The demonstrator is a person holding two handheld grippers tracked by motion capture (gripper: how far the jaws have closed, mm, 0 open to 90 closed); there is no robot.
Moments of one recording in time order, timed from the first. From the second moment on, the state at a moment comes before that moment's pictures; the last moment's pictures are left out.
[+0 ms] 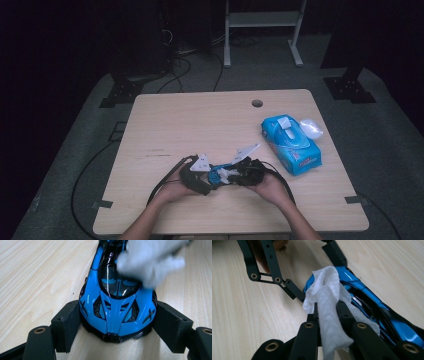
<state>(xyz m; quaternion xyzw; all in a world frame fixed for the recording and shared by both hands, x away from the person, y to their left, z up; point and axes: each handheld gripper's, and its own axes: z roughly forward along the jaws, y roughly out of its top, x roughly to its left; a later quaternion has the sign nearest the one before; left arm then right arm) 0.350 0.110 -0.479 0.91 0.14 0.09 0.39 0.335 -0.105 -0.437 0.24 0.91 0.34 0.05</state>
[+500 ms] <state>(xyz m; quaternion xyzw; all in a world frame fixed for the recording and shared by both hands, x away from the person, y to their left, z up) 0.350 0.108 -0.480 0.90 0.14 0.10 0.39 0.339 -0.176 -0.425 0.31 0.88 0.34 0.10</state>
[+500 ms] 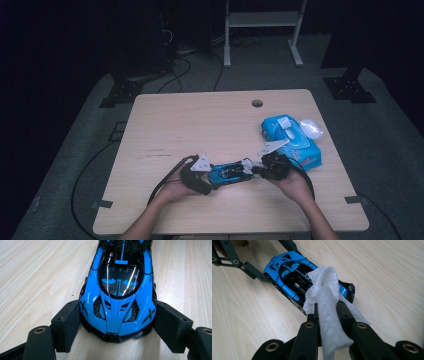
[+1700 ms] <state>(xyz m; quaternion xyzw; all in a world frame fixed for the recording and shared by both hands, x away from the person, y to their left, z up) 0.375 0.118 -0.473 0.85 0.28 -0.02 0.44 0.328 -0.176 -0.444 0.30 0.87 0.37 0.10</state>
